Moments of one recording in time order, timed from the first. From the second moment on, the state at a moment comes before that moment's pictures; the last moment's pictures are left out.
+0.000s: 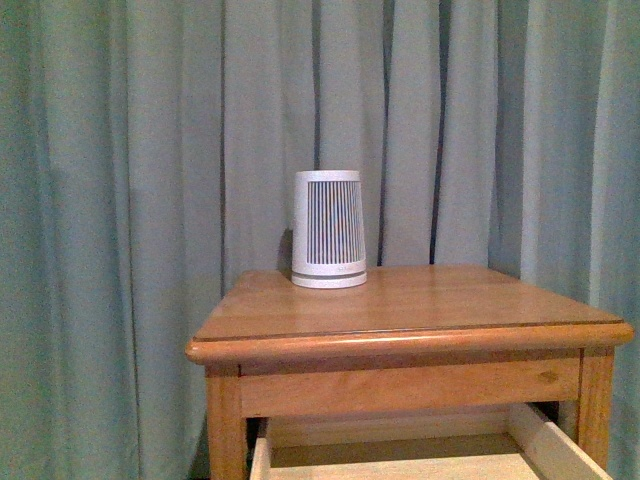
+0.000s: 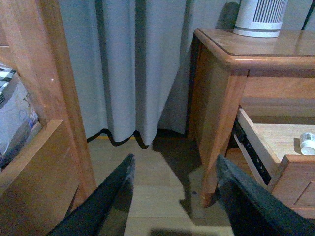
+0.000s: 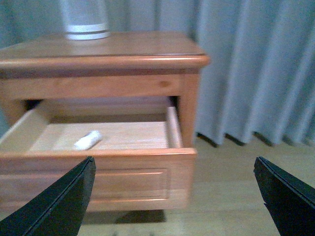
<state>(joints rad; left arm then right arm) 0.00 0.00 0.01 0.00 0.00 0.00 0.01 0.01 0.01 0.00 0.03 0.01</state>
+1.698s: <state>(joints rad) 0.00 0.00 0.01 0.00 0.00 0.00 0.35 2.19 1.36 -0.03 0.32 0.37</state>
